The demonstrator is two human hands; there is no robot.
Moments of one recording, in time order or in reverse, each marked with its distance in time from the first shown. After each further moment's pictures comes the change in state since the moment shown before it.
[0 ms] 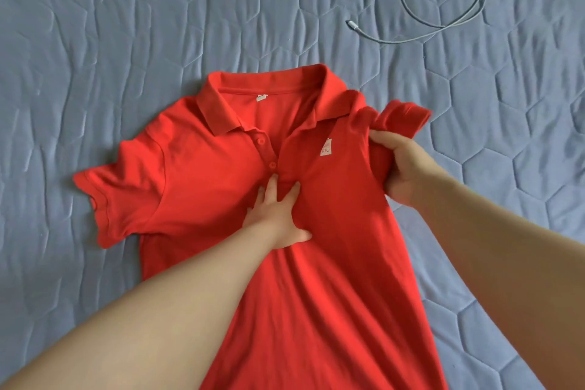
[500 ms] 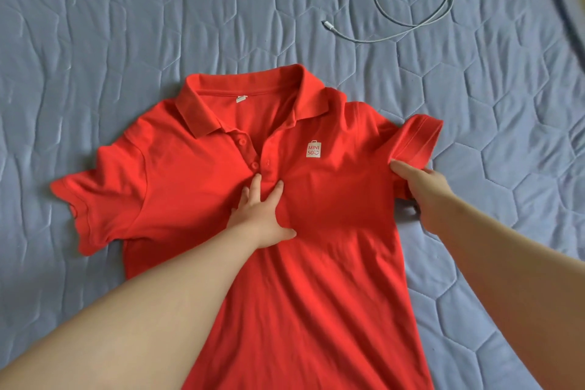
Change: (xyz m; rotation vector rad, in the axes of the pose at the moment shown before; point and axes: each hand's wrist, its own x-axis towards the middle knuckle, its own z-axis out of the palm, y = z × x) left_hand 0.000 0.002 0.002 0.017 0.000 -0.002; right_hand -0.006 0.016 -0.074 -0.306 0.431 -0.122
